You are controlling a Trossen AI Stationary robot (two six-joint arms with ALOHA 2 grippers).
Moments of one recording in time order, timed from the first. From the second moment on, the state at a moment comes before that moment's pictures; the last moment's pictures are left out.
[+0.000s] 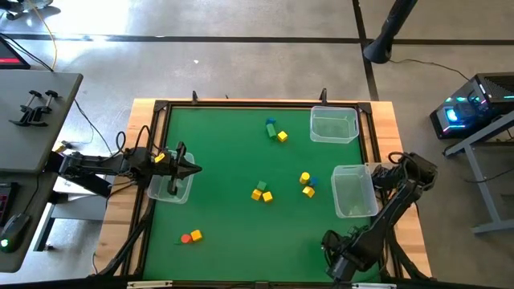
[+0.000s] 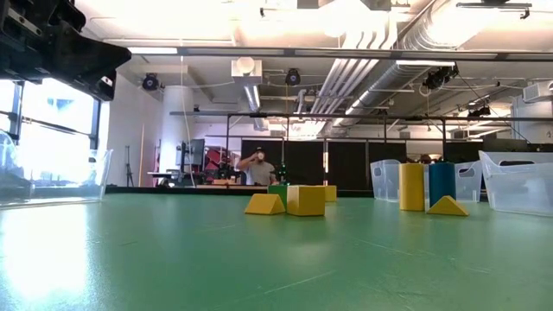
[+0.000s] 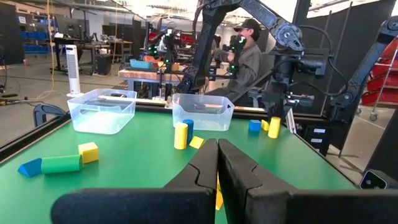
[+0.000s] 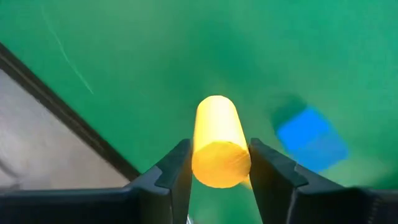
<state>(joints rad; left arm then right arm) -0.07 0.06 0.03 0.07 -0.03 -0.08 0.92 1.78 1.26 -0.96 -0.07 1.59</state>
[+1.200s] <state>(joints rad) -0.07 0.06 0.03 0.07 -0.03 -0.21 0.18 1.42 0.90 -1.38 0.03 1.04</state>
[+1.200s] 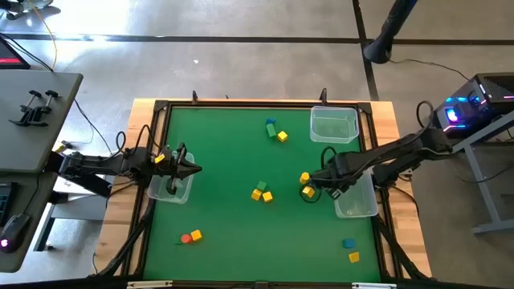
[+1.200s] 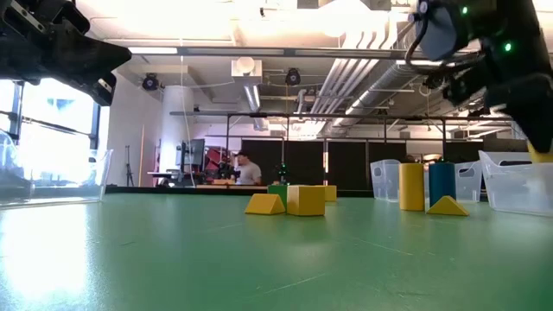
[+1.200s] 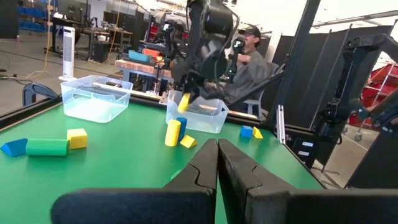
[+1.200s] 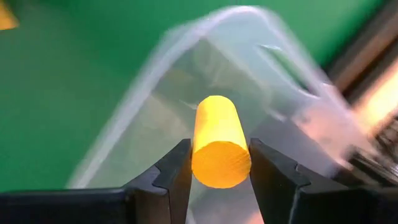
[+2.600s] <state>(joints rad) -0.20 0.17 0.03 0.52 -0.14 -0.07 0.58 1.09 0.82 -0.63 0.72 0.85</state>
